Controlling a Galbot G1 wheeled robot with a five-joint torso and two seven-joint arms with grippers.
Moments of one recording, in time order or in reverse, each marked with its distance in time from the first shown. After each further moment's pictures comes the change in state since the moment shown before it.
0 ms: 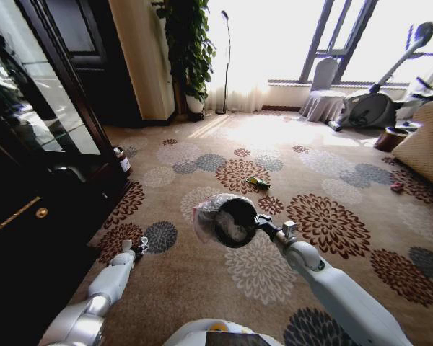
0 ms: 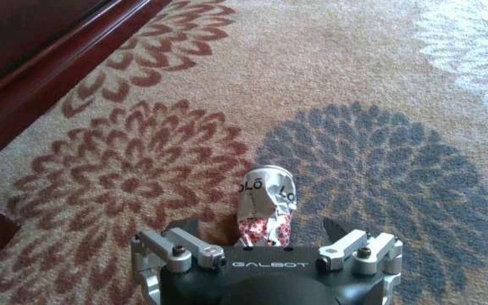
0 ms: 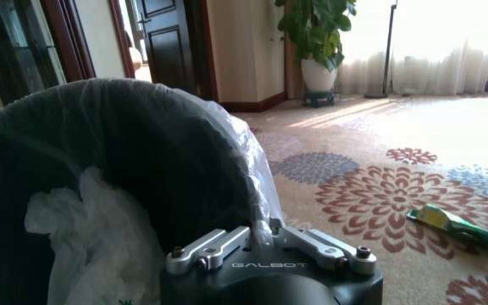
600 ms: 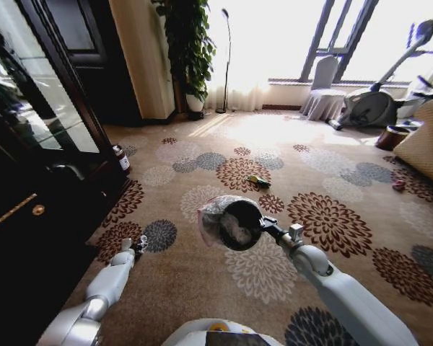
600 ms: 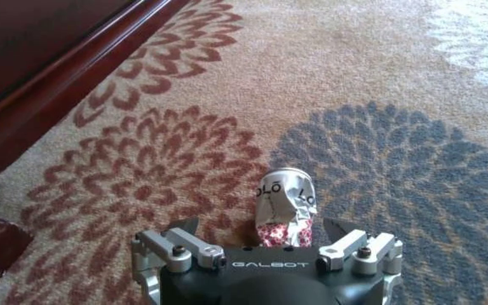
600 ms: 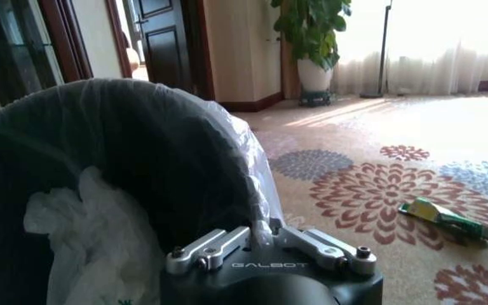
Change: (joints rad) left arm 0.011 0.028 0.004 -0.028 0.011 -0.011 -0.013; right arm -0.072 -0.025 0.073 0.035 0.002 0.008 -0.029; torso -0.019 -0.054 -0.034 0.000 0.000
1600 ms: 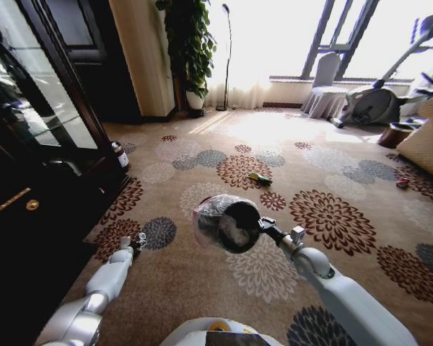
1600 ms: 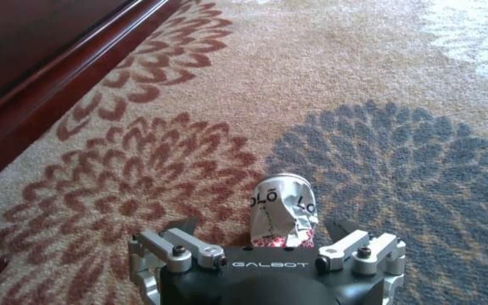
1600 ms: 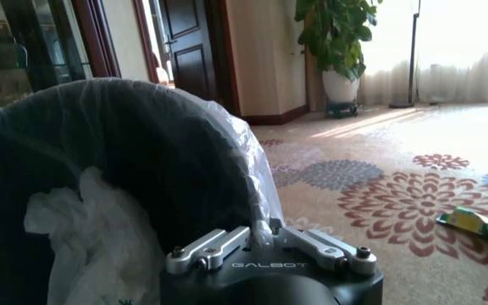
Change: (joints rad) left arm -0.037 -0.002 0.006 0.052 0.055 -0.048 0.026; right arm -0.017 0.010 0.015 -0.017 0.007 0.068 -0.116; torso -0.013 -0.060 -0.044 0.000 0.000
